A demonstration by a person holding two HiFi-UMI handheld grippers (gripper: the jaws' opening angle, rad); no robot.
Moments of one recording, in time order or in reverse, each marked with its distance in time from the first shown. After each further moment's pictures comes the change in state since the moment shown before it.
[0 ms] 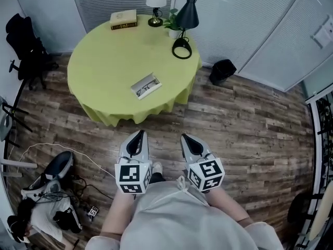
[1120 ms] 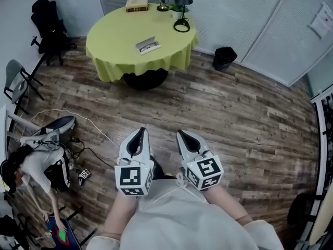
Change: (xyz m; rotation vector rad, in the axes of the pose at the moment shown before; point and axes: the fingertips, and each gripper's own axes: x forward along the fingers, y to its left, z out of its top) left arm -0.305 -0.214 -0.094 0.030 -0.111 0.127; right arm -0.319 0.097 -0.129 -0.043 -0.089 0.167
